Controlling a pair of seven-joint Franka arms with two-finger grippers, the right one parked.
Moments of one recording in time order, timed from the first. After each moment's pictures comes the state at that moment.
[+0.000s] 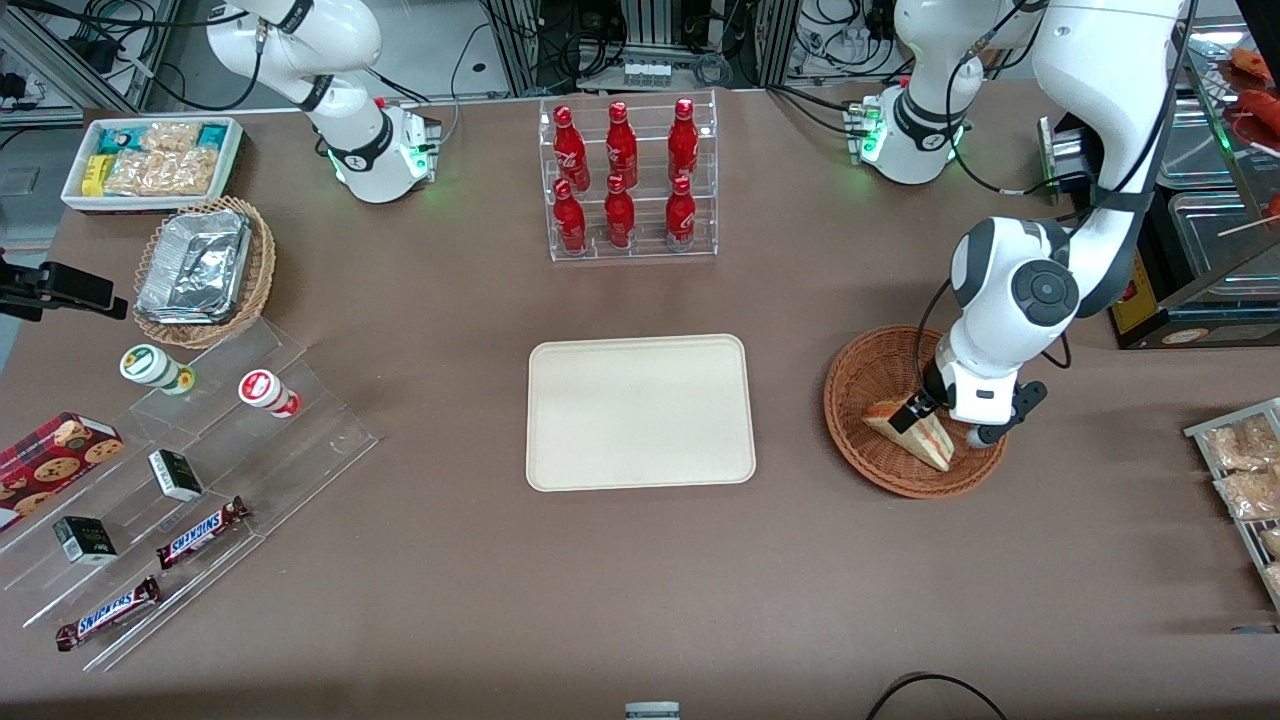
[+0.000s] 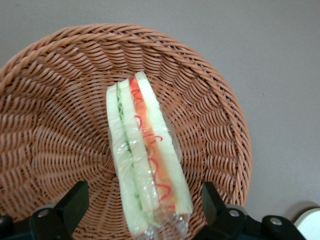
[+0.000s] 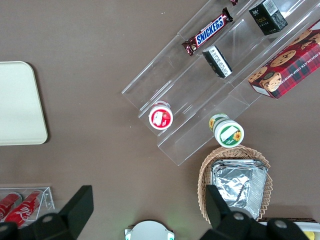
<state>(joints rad) -0.02 0.27 -0.17 -2.20 0.03 2.53 -0.86</state>
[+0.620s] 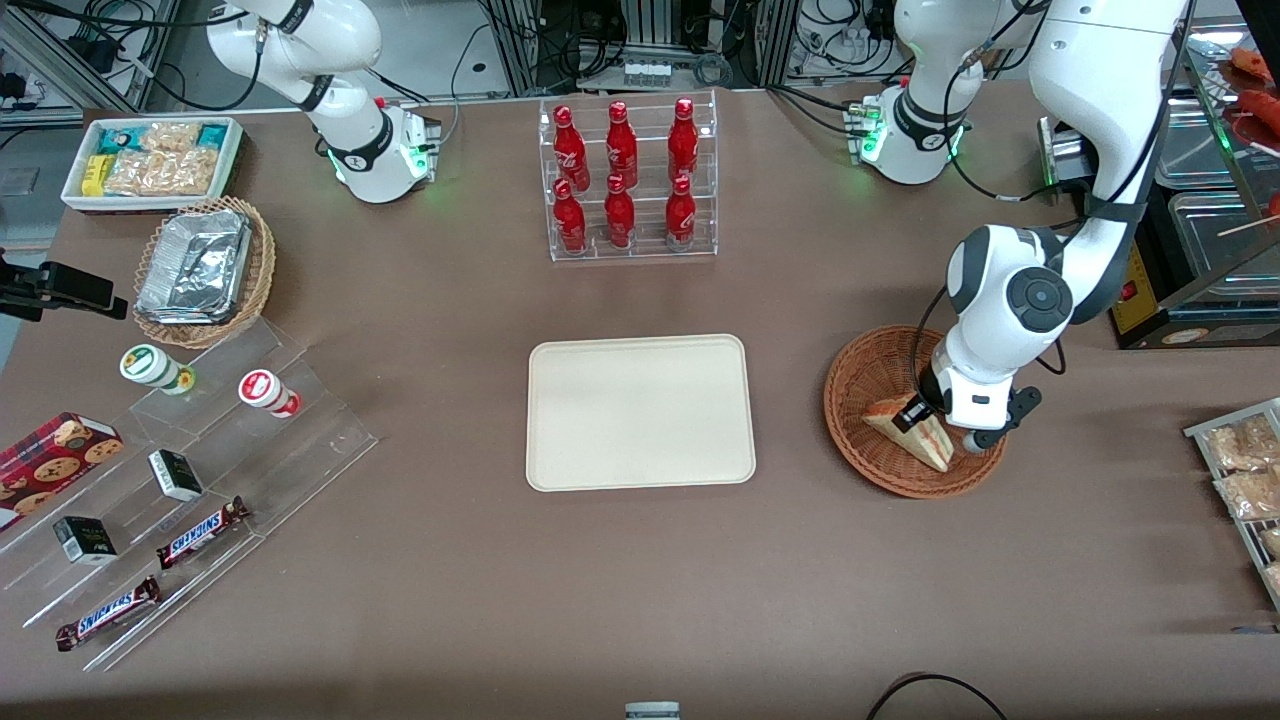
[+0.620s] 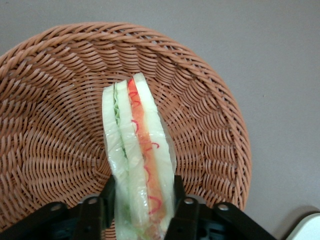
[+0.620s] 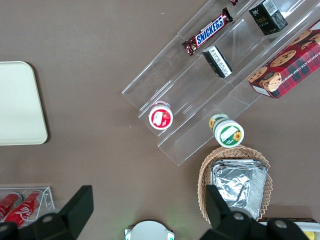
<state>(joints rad) -0.02 0.29 -0.17 -2.18 0.03 2.55 -0.86</state>
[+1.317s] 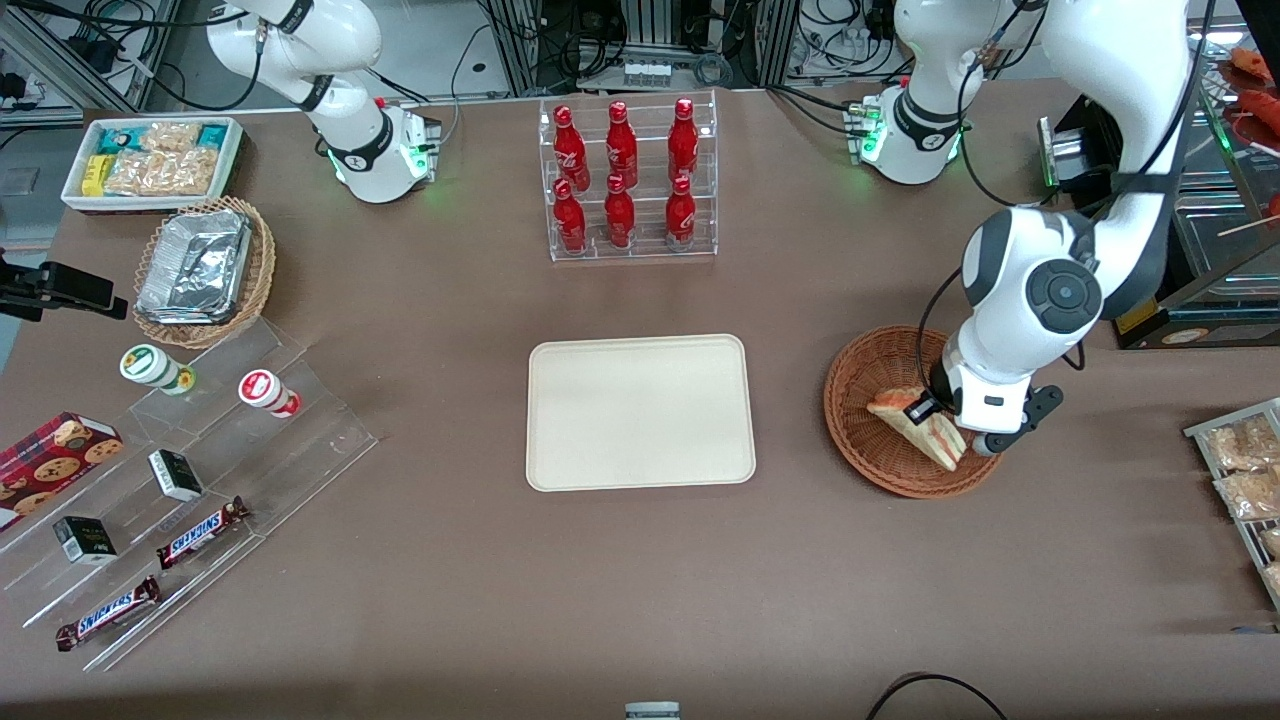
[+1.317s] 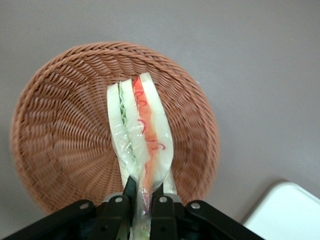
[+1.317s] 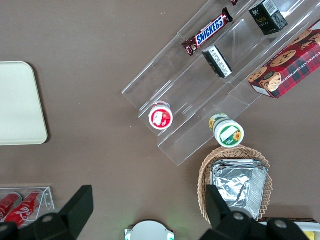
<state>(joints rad) -0.07 0.22 -0.18 -1.97 0.04 2.17 -0.86</state>
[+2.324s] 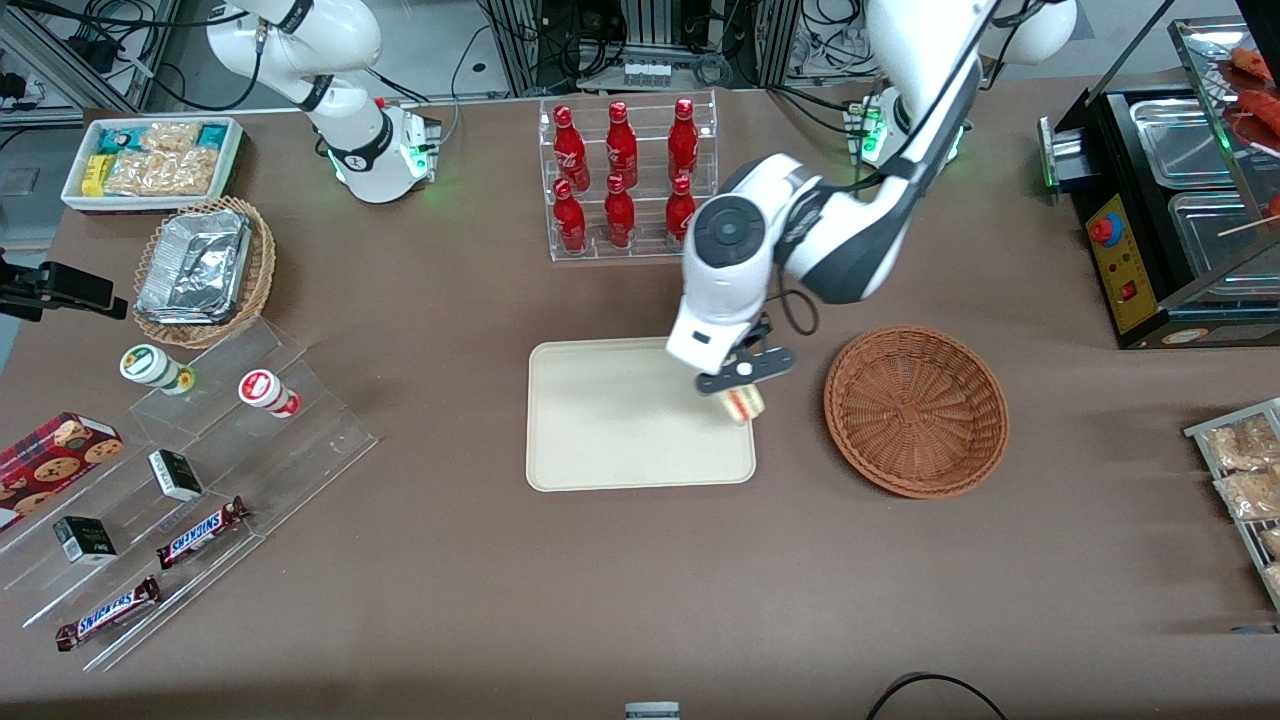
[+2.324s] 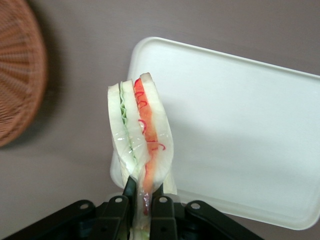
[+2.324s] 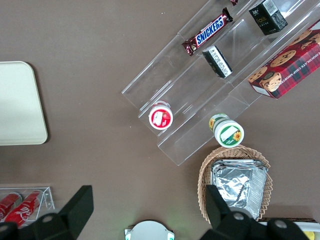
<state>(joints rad) -0.56 0.46 -0.19 -1.63 0.09 2.03 -1.02</state>
